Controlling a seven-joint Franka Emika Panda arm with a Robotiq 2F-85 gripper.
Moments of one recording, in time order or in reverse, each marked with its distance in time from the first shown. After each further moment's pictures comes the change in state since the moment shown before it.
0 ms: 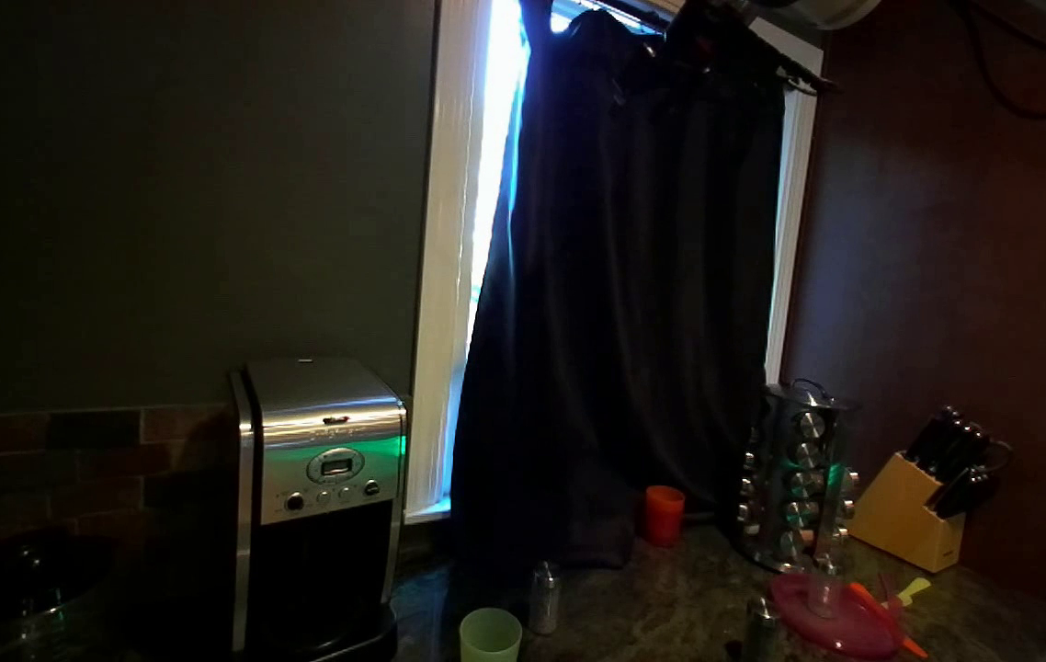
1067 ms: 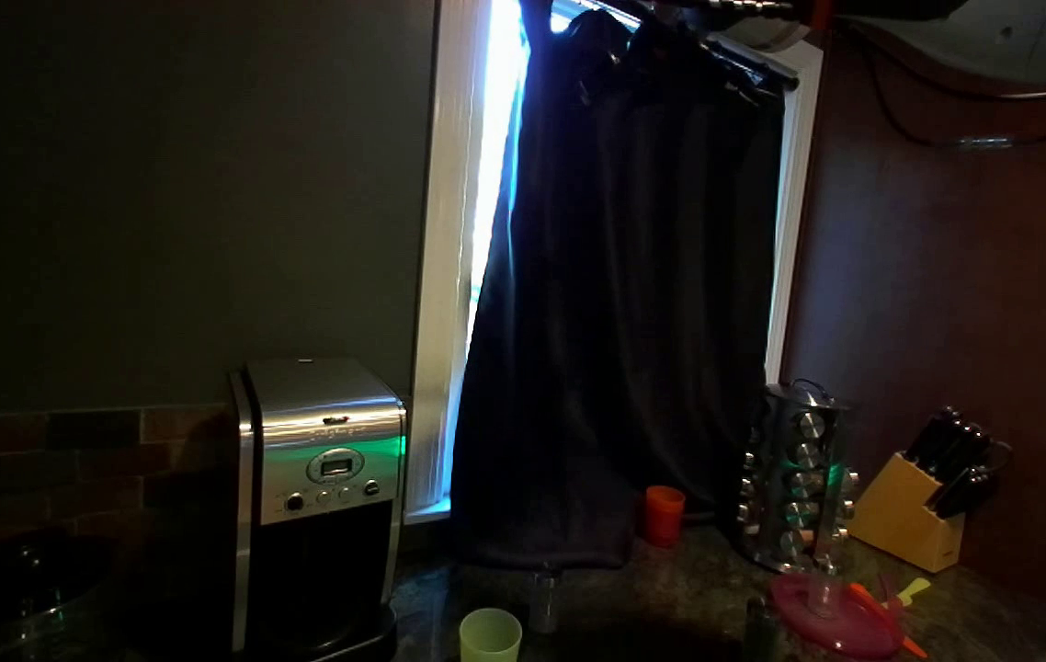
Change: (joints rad) arm 0.006 0.253 0.001 0.297 0.000 0.022 -0.024
